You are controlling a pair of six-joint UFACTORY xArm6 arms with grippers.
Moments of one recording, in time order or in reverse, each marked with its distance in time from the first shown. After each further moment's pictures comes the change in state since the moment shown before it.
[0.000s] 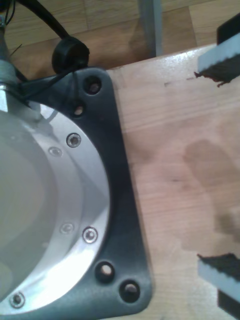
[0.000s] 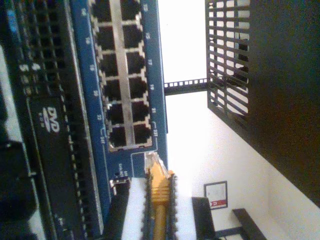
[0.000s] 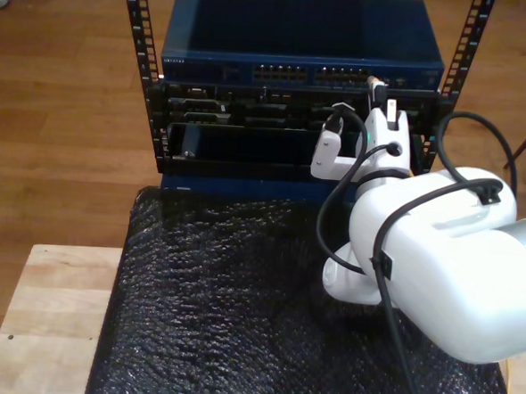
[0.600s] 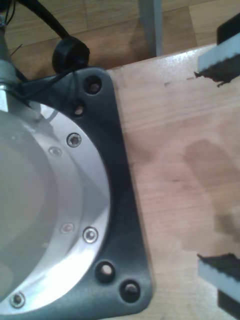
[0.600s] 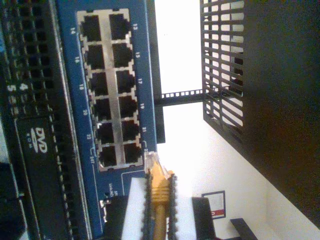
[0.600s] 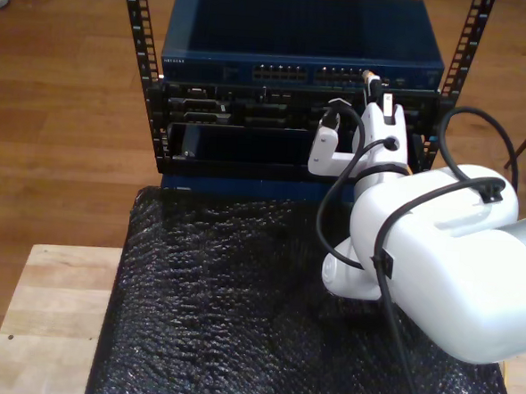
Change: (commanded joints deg) left arm 0.0 0.0 0.0 0.0 0.0 0.0; right arm 0.3 -0.2 -1.0 -0.1 0.9 -0.4
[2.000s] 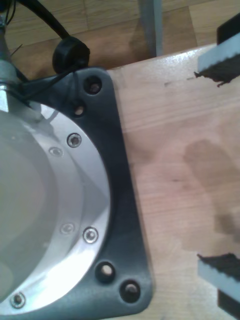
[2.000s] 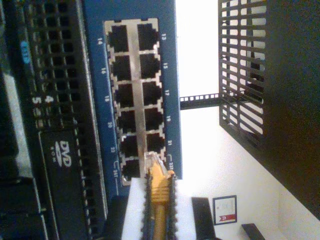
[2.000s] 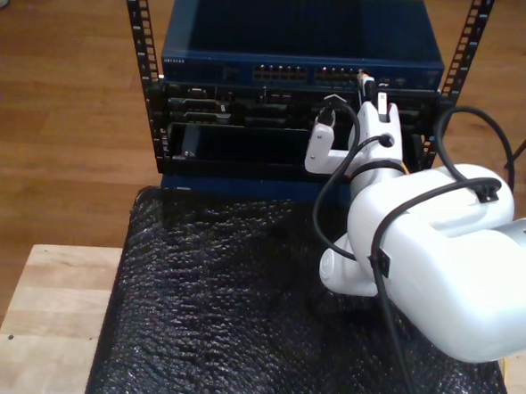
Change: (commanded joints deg) left arm 0.0 0.0 0.0 0.0 0.0 0.0; right arm -0.1 1.1 -1.6 -0.1 2.7 -0.3
